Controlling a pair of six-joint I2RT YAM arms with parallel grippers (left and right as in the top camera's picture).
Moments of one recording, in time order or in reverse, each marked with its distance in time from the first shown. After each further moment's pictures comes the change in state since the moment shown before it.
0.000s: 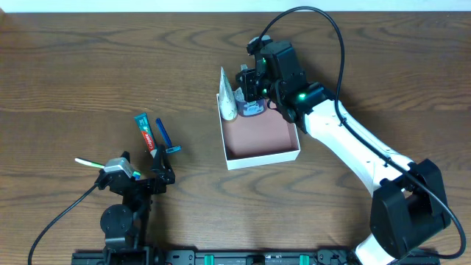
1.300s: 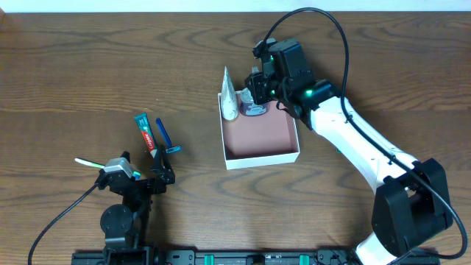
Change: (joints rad) left arm 0.000 0.000 0.000 0.000 0.000 0.000; right arm -0.040 -0.002 0.000 -0.089 -0.026 -0.104
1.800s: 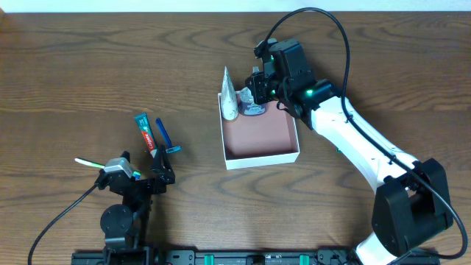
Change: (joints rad) left arm 0.000 0.000 0.000 0.000 0.000 0.000; right arm -0.006 0.000 0.000 -0.006 0.000 0.018
